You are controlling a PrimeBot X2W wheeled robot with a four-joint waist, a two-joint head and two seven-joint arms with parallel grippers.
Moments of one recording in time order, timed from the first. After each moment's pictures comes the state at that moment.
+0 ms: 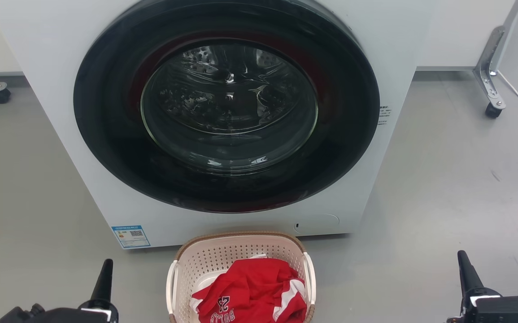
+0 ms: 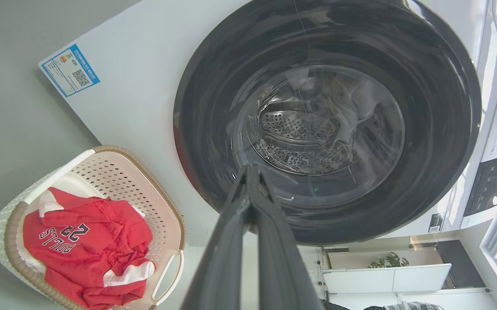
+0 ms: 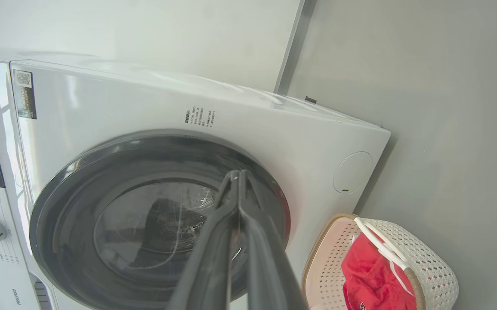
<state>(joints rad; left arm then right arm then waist) -0.02 0.05 0.05 0.27 -1.35 -0.08 0.05 -0.06 -0.05 -0.06 0.27 1.36 0.07 0.05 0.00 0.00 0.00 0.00</state>
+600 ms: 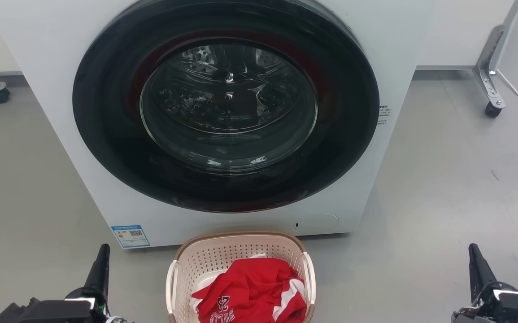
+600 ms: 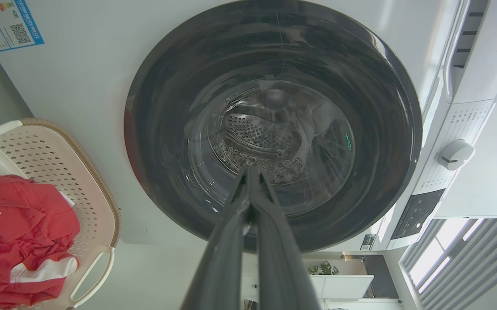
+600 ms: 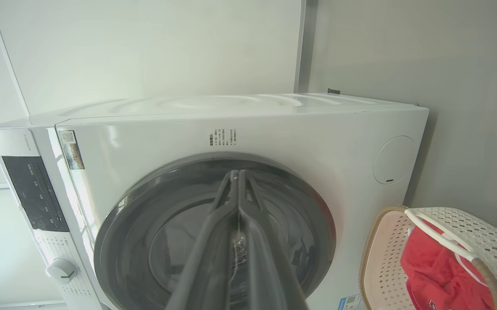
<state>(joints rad) -0.08 0.04 0.09 0.29 -1.59 -0.12 0.11 -0.08 -0.04 -0.13 0.30 1.60 0.12 0.11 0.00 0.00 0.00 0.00</state>
